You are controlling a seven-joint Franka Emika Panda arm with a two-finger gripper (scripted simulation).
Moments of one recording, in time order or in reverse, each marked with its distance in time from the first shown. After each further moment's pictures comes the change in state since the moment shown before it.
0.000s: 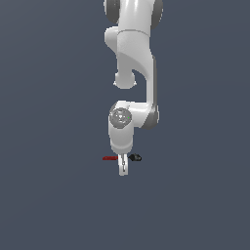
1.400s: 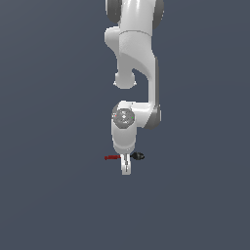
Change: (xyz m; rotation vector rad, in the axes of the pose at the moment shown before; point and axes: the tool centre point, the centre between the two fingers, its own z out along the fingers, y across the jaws) arm -0.010 0.001 0.002 -0.002 0.000 0.003
